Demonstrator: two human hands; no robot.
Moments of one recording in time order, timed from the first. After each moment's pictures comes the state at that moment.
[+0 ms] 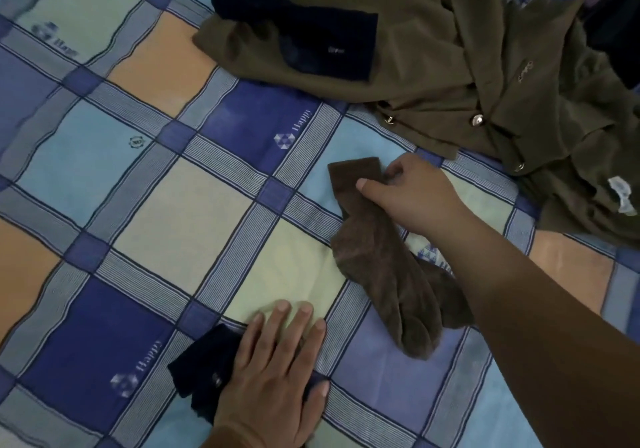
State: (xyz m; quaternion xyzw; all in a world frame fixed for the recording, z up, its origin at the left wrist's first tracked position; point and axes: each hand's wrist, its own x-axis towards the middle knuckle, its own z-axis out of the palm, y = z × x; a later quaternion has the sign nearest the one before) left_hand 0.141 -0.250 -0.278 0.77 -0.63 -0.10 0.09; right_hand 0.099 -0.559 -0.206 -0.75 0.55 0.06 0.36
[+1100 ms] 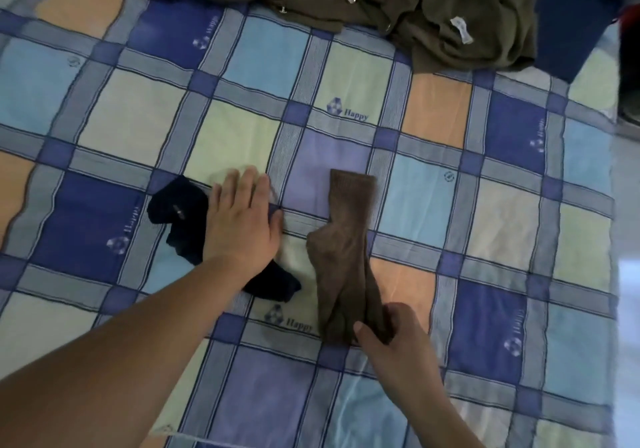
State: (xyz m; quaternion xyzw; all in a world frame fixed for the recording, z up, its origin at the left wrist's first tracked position) left_hand 0.119 -0.248 -0.238 0.78 -0.61 -0.12 -0.02; right_hand -0.148 -0.184 -0.187 -0.55 0.73 0.02 0.40
